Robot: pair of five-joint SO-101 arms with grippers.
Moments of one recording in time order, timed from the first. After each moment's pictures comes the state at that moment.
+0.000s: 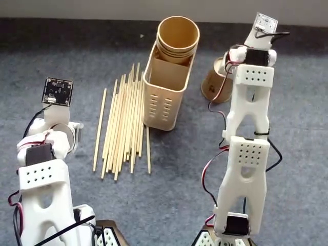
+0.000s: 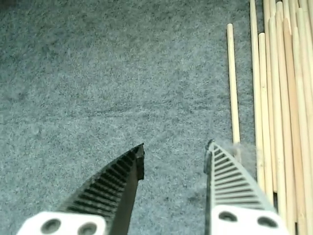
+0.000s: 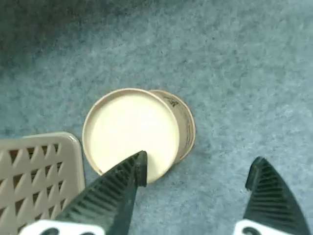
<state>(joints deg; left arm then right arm) -22.1 -48.1 56.5 48.0 -16.0 1.5 57.2 -79.8 95.3 -17.3</state>
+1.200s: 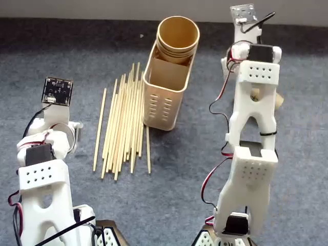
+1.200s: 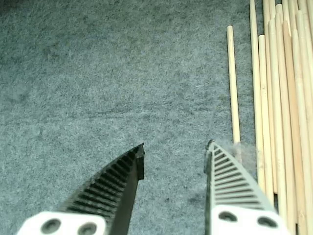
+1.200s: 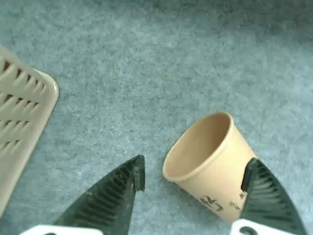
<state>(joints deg) -22.1 -48.1 56.3 48.0 -16.0 0.2 36.8 -49.0 80.4 18.5</state>
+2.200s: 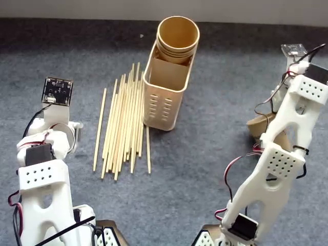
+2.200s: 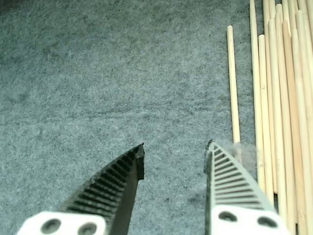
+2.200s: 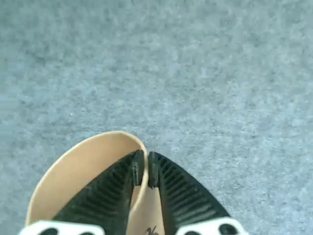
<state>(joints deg) -22.1 -48.1 56.3 48.0 -16.0 22.3 52.4 -67.3 99.3 28.1</state>
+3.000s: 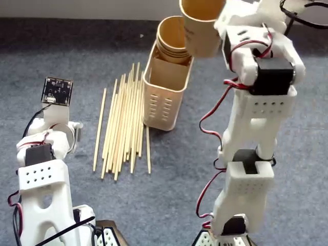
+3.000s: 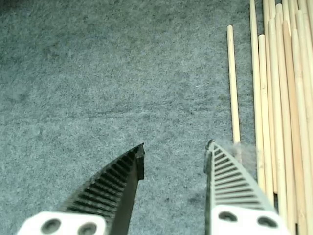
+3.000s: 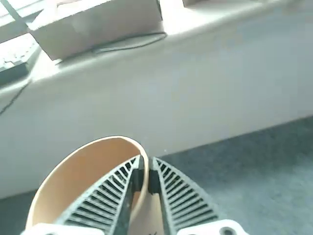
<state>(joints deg) -22.1 -48.1 56.3 48.0 -16.0 -7.8 23.4 -86.6 83.9 -21.6</state>
